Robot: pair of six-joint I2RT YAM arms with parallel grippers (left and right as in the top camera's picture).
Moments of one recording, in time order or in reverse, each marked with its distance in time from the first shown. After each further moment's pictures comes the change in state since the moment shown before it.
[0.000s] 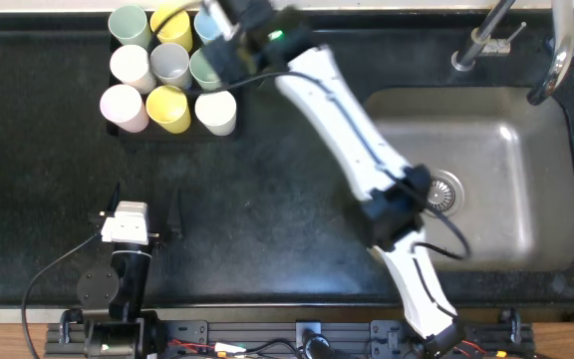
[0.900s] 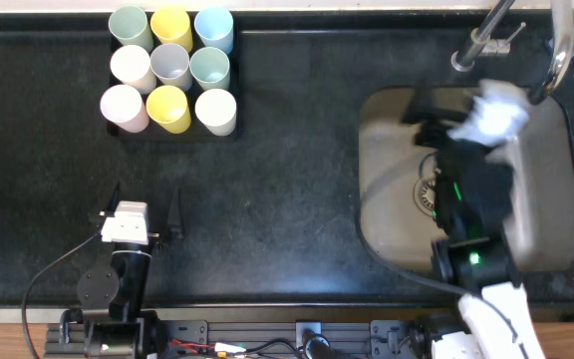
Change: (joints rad) left arm 0.000 -0.002 0.000 0.000 0.000 0.000; right arm -0.375 -1.460 -2.022 1.565 0.301 0.207
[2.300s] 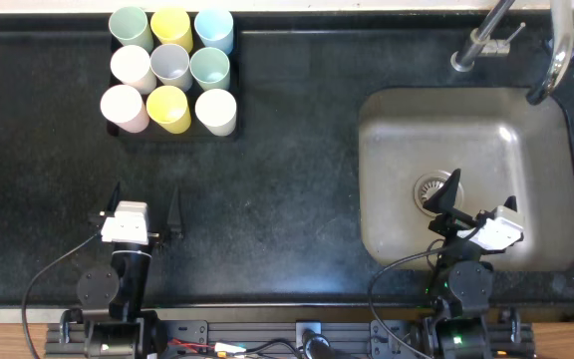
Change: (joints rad) left arm 0.000 0.000 0.000 0.000 0.000 0.000; right arm -0.087 -0.742 -0.612 -0.313 0.178 0.008
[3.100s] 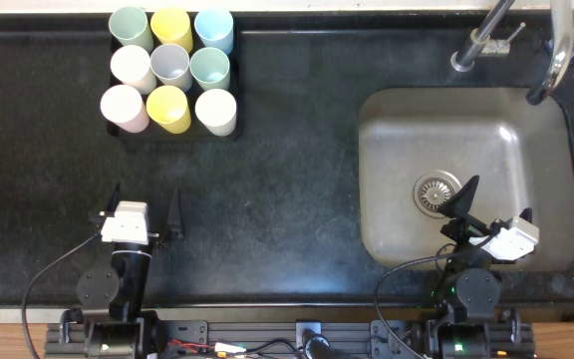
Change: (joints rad) left arm 0.000 0.000 0.000 0.000 0.000 0.000; right arm -0.097 -0.112 0.000 -0.080 0.000 0.000
